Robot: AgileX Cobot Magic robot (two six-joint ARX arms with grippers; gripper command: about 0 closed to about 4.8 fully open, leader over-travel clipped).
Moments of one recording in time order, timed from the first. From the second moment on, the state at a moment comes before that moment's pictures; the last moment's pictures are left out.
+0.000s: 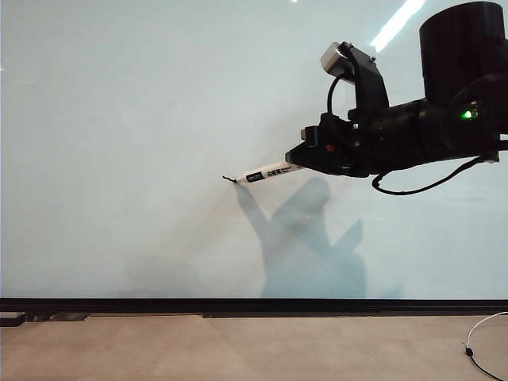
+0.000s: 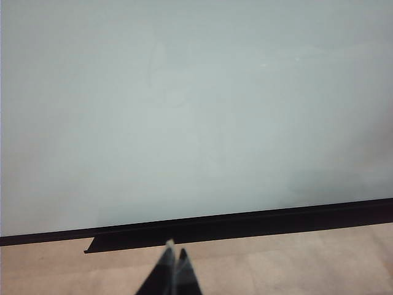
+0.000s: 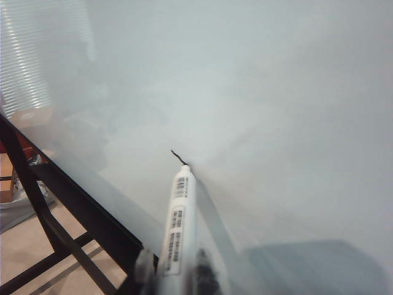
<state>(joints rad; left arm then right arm) 0.04 0.00 0.00 -0.07 0.07 0.12 0.43 1.75 0.62 1.08 -0.36 0.01</state>
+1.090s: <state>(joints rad) 0.04 0.00 0.00 -0.07 0.07 0.12 0.07 1.54 0.37 1.17 -0.50 0.02</state>
